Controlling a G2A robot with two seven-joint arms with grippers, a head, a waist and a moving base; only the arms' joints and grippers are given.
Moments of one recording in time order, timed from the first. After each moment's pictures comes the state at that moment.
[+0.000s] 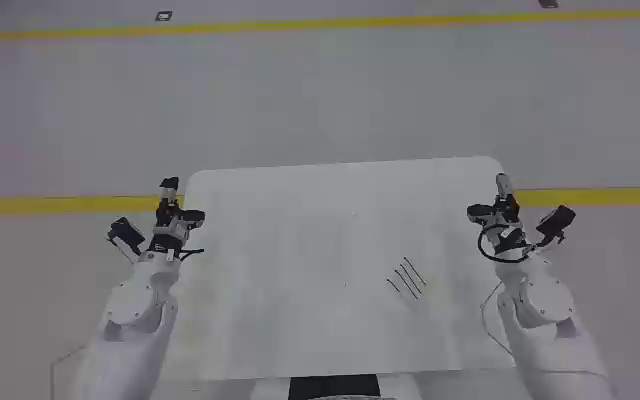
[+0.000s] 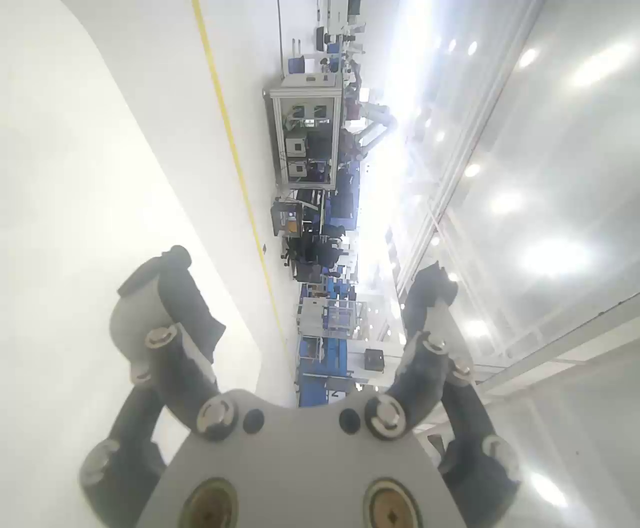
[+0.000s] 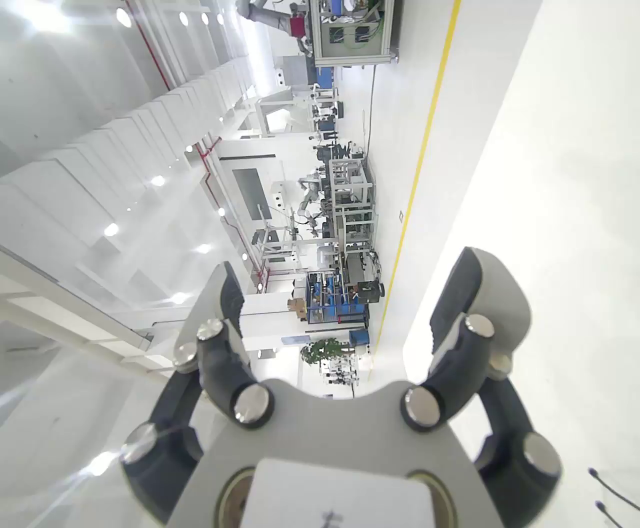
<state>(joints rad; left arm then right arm) 1.73 -1.15 -1.60 -1.80 -0.42 0.00 0.00 -1.73 -1.15 1.61 -1.79 0.37 -0.03 0.03</state>
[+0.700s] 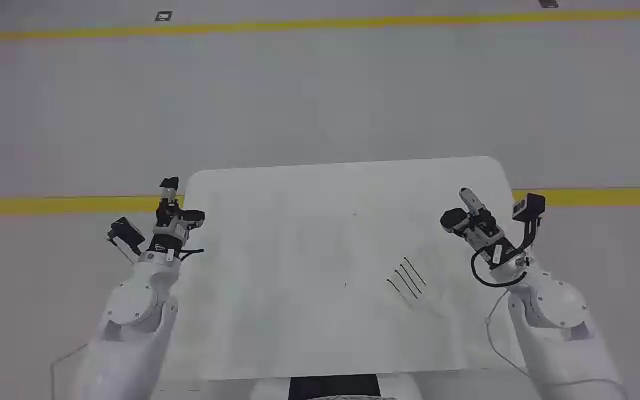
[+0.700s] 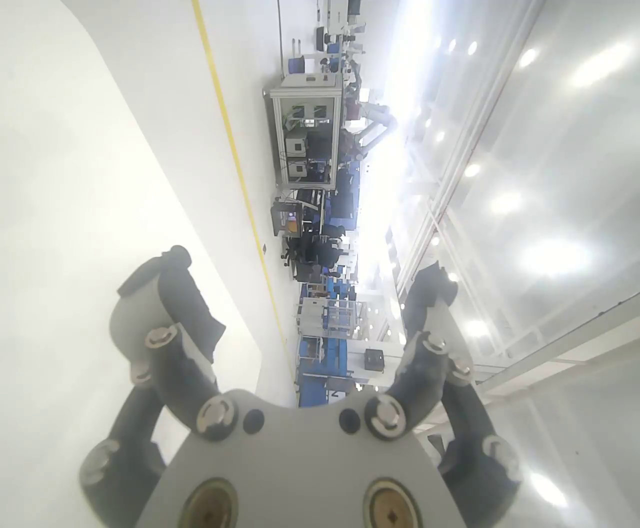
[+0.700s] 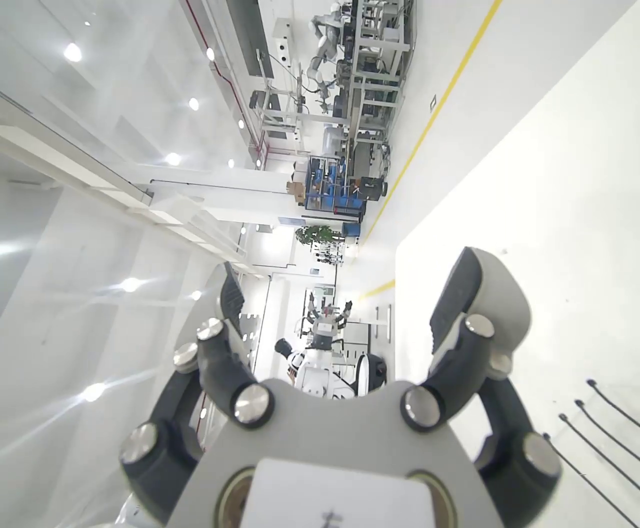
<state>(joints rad) 1.73 -1.15 -1.60 -1.80 -0.42 0.00 0.00 -1.74 -1.13 1.65 -1.78 0.34 -0.16 0.51</state>
